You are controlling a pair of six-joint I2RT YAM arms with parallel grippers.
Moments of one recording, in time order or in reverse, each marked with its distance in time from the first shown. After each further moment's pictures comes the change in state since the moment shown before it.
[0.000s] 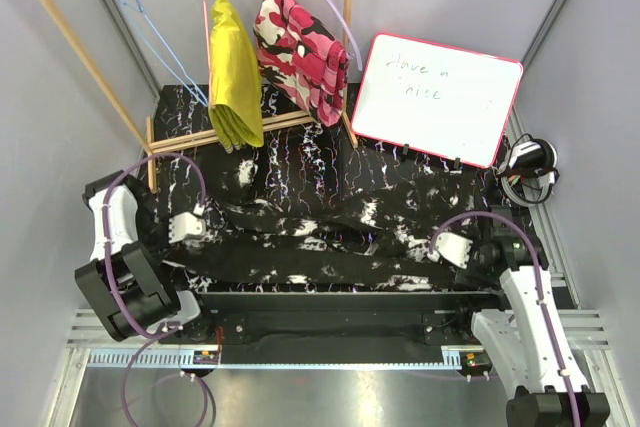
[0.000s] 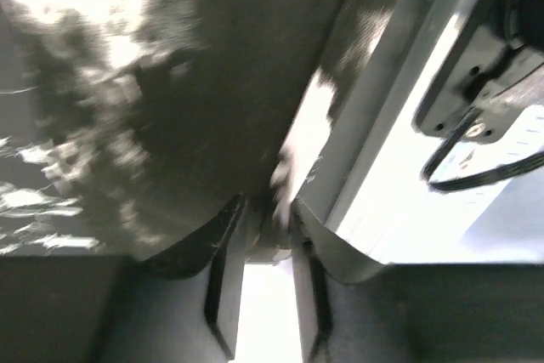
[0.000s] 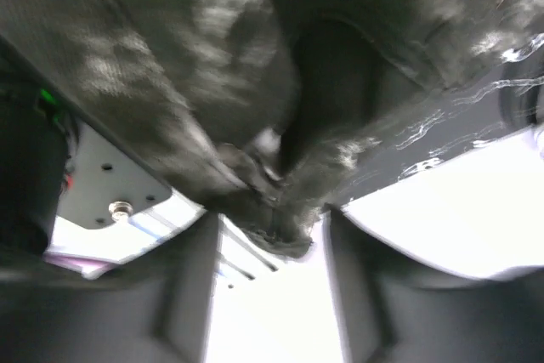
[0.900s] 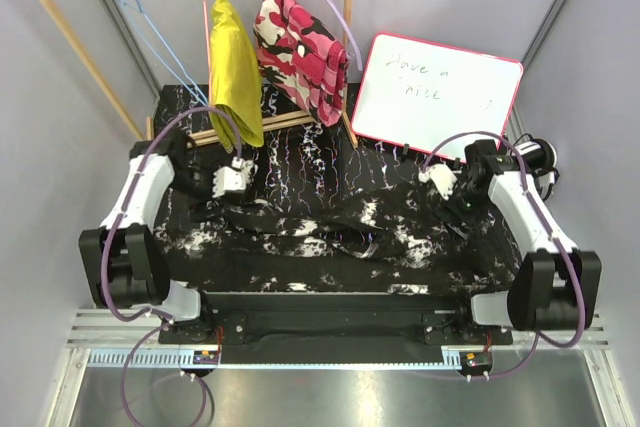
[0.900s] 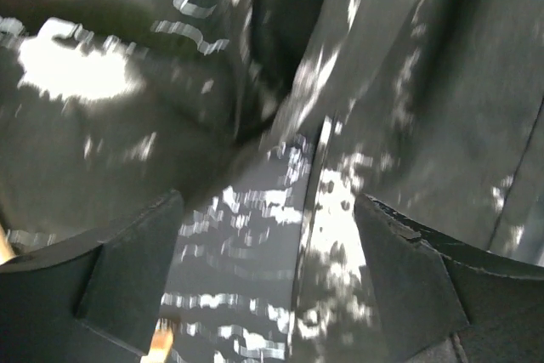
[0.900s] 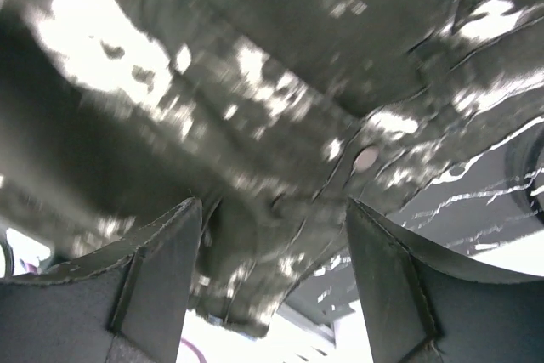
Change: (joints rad) left arm -0.390 0.140 0.246 0.163 0.428 -0.242; right arm 0.000 0.637 0.424 0.116 -0.293 0.341
